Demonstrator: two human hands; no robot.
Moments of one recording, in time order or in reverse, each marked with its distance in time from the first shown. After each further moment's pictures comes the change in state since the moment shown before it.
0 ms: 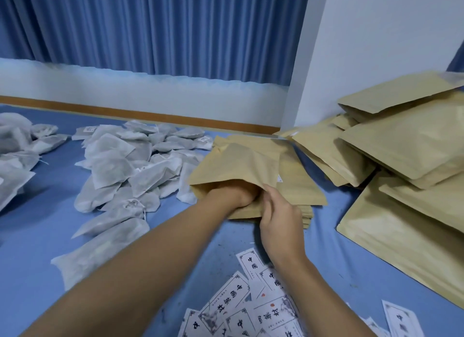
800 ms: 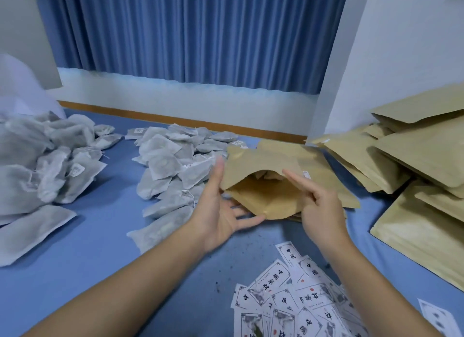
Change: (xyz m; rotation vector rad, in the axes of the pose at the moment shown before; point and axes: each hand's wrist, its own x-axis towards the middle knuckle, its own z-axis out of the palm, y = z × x) left_hand -0.154 -0.049 -0.056 -1.819 -0.064 -0.240; right_hand -0.001 -0.041 -0.028 0.263 -0.140 -0.062
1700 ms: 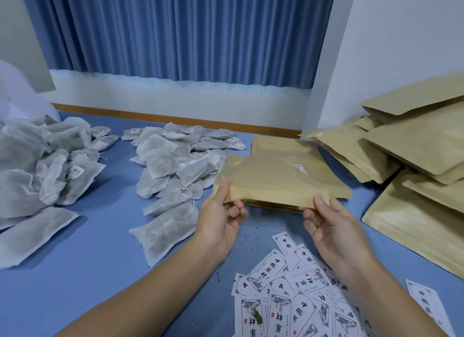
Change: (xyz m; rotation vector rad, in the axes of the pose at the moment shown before) left_hand -0.005 -0.028 0.008 -0.185 0.297 0.189; right_hand -0.042 0.013 -0.031 1.035 -0.006 0.509
